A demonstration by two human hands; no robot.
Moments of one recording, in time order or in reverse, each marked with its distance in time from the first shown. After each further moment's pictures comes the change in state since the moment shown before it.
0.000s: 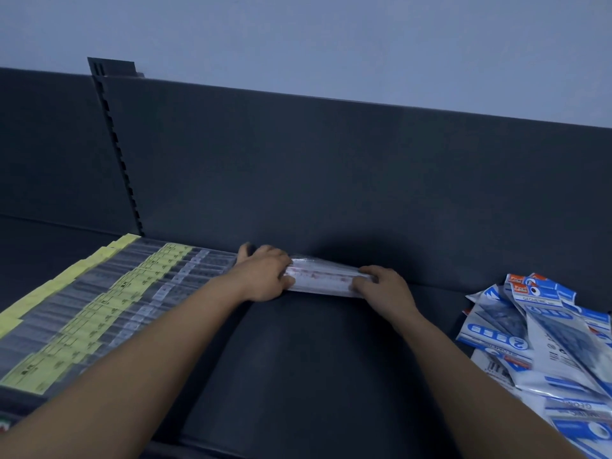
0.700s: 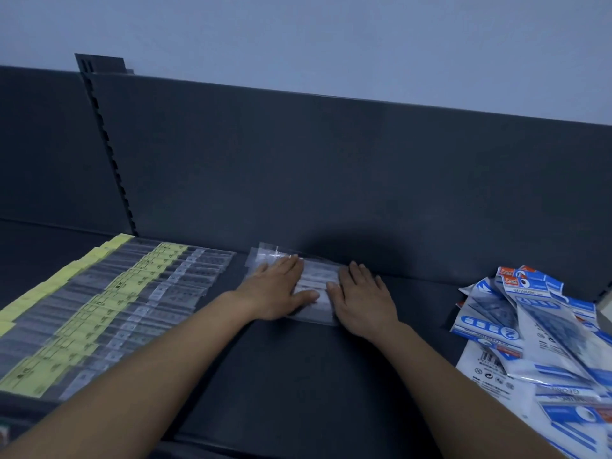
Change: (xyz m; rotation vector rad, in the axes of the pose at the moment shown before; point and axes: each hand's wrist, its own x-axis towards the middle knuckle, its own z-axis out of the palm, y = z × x) left_hand -0.013 0.023 0.019 -0.060 -0.140 0.059; right_hand -0.018 -0.006 0.029 -0.624 -0.147 -0.186
